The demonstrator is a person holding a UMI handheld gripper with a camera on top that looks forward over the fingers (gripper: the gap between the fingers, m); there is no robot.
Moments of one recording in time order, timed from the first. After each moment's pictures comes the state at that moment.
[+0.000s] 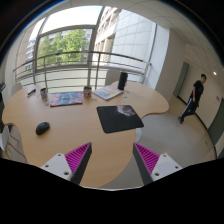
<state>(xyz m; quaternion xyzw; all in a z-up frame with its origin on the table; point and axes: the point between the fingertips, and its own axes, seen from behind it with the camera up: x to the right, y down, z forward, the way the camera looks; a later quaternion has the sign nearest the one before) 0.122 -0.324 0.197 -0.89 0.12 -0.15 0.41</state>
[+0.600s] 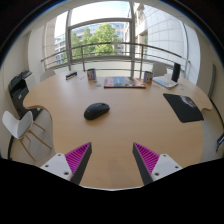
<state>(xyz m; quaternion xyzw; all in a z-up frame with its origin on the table) -0.139 -0.233 0.036 -0.91 0.01 0.01 0.41</state>
